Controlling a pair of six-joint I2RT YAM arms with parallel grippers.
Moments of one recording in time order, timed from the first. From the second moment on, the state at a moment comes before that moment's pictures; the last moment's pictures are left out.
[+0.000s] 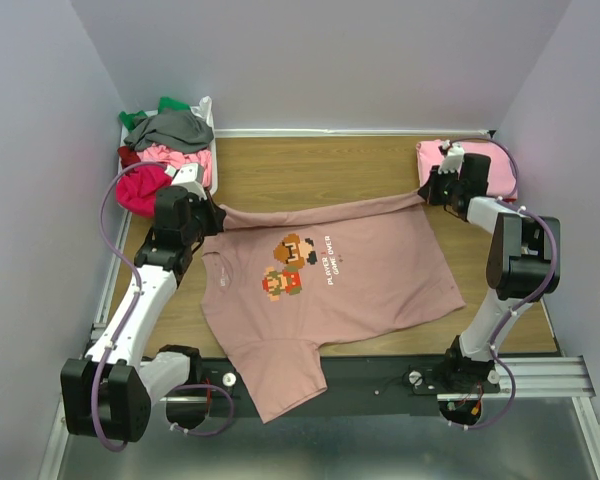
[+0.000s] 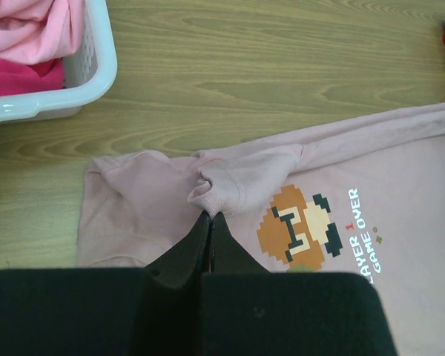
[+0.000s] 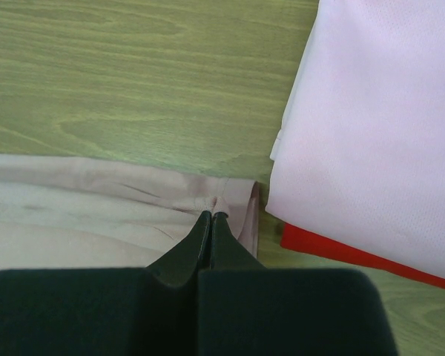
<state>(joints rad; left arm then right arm) -0.12 1.05 0.78 -0.14 0.15 -0.30 -0.11 1.87 1.12 0.14 -0.44 -0.08</state>
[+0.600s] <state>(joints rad) -0.12 1.02 0.74 -0.19 0.17 -0.33 -0.12 1.86 1.10 0.14 -0.44 -0.10</state>
